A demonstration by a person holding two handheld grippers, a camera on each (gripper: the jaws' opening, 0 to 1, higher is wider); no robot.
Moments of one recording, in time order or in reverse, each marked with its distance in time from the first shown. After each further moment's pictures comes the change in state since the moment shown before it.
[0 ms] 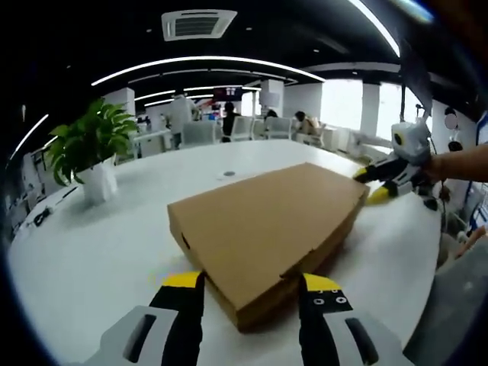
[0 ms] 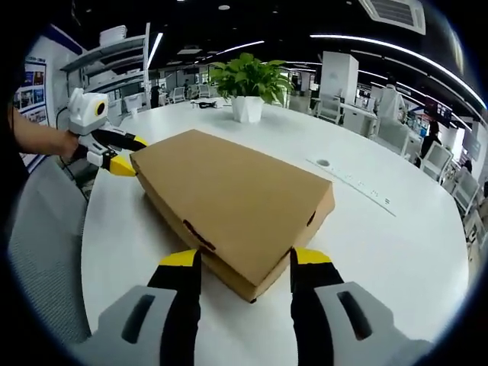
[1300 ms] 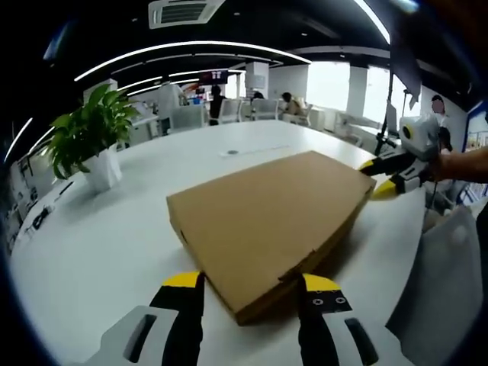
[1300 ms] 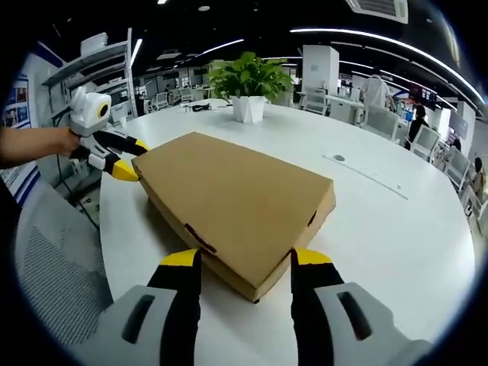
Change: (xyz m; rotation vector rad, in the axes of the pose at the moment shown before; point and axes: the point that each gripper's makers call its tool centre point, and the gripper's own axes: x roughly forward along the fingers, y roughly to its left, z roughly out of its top) left arm -0.053 0.056 -0.033 0.054 0.119 -0.082; right arm 0.022 0.090 0.016 0.109 0.007 -0.080
